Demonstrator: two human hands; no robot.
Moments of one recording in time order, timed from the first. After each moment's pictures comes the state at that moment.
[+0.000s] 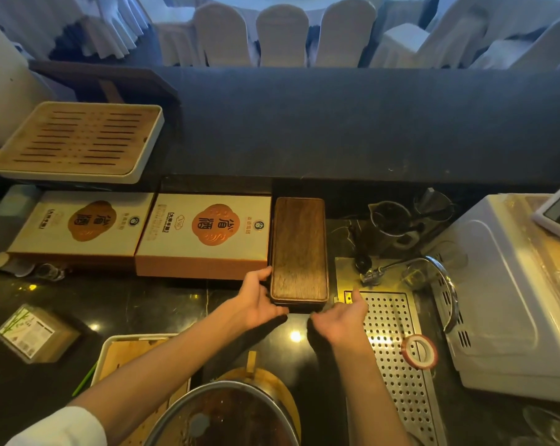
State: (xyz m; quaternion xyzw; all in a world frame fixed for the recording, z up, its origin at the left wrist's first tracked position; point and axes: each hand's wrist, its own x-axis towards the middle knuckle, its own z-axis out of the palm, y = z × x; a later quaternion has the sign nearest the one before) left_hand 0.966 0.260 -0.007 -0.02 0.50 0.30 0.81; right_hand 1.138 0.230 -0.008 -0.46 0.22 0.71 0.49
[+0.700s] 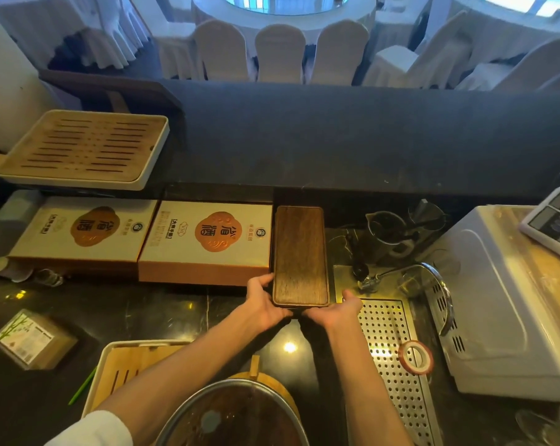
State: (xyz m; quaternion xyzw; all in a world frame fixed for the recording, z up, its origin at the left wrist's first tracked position) left_hand 0.979 0.260 -0.012 -0.06 0.47 0.36 0.80; right_hand 1.130 0.248 0.012 -0.46 0.25 0.71 0.47
